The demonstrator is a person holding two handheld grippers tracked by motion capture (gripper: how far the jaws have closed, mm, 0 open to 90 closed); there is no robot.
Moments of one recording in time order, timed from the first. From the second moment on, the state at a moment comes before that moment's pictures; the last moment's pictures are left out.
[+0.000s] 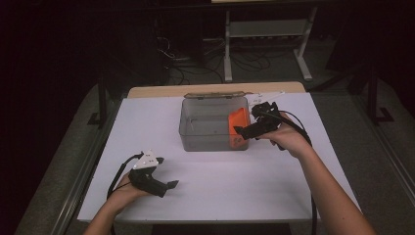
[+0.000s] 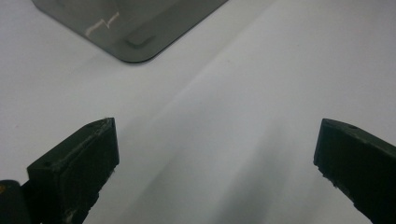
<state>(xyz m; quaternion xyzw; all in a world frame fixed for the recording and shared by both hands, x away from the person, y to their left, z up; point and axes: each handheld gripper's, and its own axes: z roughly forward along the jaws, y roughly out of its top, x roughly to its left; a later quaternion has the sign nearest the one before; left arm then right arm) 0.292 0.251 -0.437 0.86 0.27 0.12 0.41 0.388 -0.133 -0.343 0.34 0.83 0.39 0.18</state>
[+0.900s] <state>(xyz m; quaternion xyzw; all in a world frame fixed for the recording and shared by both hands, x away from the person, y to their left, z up) 0.291 0.249 -0.438 0.86 0.27 0.12 0.41 0.344 -0.157 -0.385 0.33 0.82 0.42 0.18</state>
